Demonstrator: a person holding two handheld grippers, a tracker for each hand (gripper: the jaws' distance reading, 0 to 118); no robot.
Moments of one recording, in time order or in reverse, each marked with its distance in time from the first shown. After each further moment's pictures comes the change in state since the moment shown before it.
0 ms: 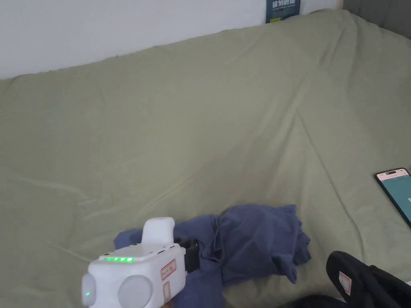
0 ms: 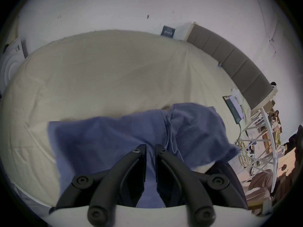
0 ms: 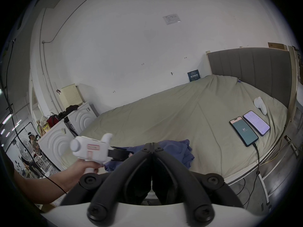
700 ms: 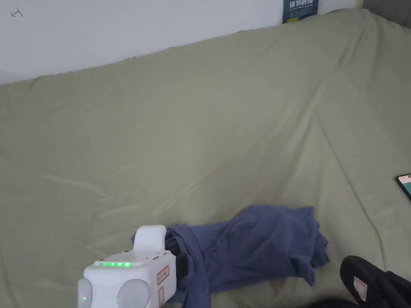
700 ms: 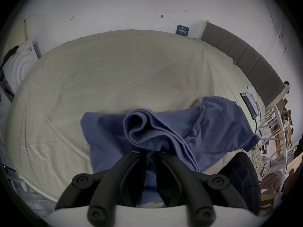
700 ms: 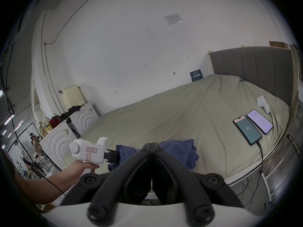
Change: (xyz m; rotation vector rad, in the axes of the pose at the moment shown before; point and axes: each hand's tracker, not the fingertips) left arm -0.040 -0.015 -0.016 -0.056 0.166 0.000; right arm -0.008 -0.003 -0.001 0.004 0.020 -0.012
